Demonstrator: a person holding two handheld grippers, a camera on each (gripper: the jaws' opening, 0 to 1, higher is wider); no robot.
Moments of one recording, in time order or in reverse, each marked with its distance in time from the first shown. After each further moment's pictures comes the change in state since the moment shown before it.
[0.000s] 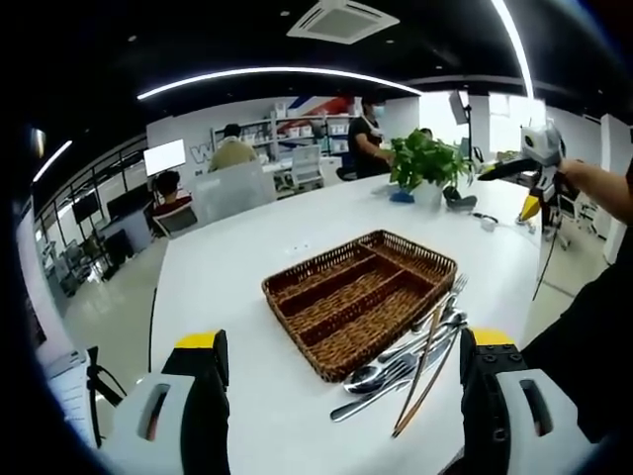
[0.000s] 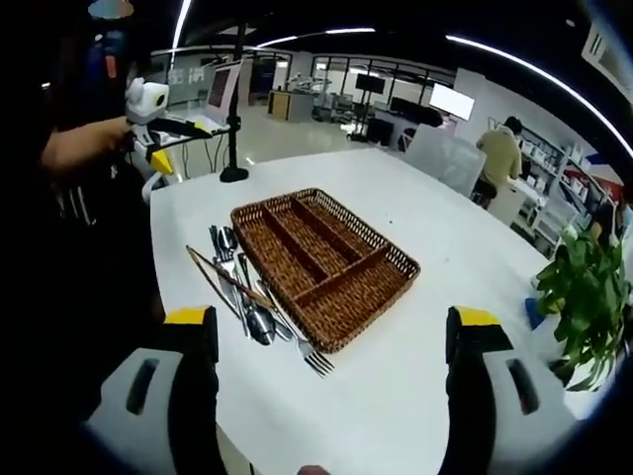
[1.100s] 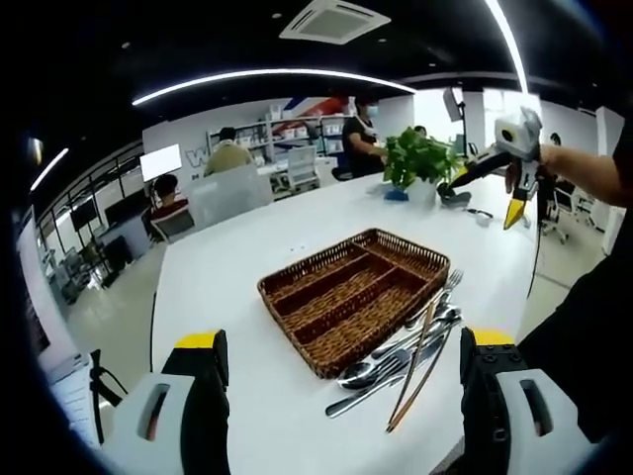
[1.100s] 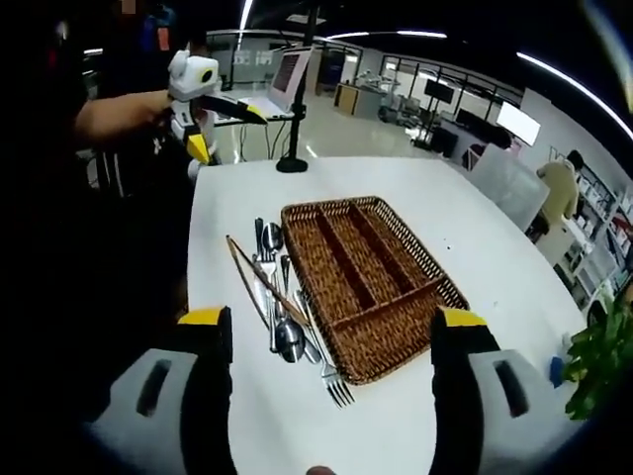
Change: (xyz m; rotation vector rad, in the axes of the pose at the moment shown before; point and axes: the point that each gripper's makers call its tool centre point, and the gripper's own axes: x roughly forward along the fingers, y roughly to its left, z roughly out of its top) left arm -0.010 -0.011 -0.001 0.030 0.000 -0.006; right arm 0.043 0.044 0.027 -0.183 0.002 0.232
